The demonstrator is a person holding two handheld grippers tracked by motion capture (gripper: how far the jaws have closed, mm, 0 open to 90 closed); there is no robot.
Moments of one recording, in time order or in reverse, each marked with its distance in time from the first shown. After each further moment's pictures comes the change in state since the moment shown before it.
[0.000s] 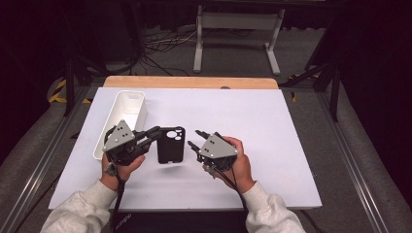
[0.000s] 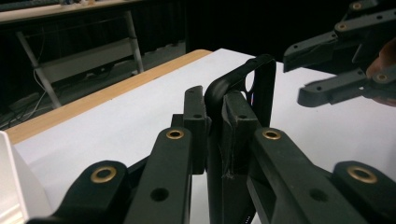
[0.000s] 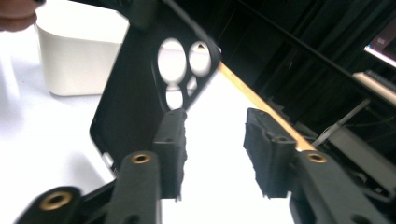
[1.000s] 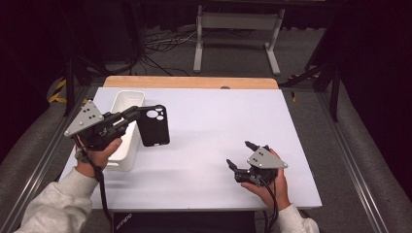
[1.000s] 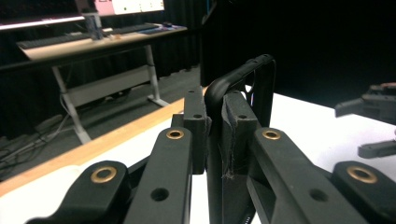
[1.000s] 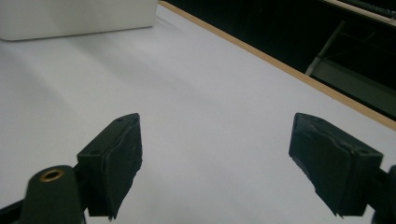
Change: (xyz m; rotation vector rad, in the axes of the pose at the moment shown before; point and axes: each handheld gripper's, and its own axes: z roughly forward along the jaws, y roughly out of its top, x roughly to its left) left arm 0.035 0.049 -0.047 -0.095 0.070 0.019; right arm -0.028 -0.093 -0.064 0.090 -0.104 0.225
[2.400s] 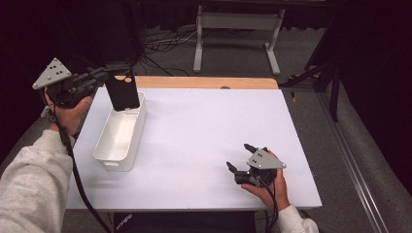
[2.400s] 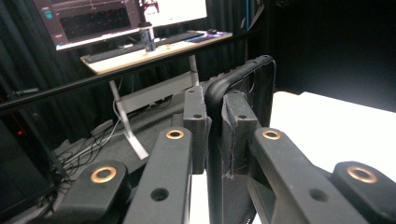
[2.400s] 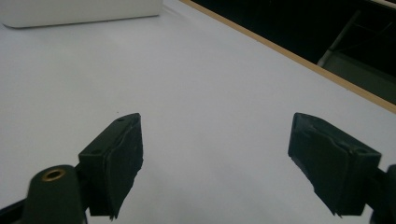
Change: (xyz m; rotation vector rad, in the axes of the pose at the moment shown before) left arm 0.121 0.021 0.004 0.004 0.122 0.032; right arm 0.000 -0.009 0.006 0.026 0.036 0.001
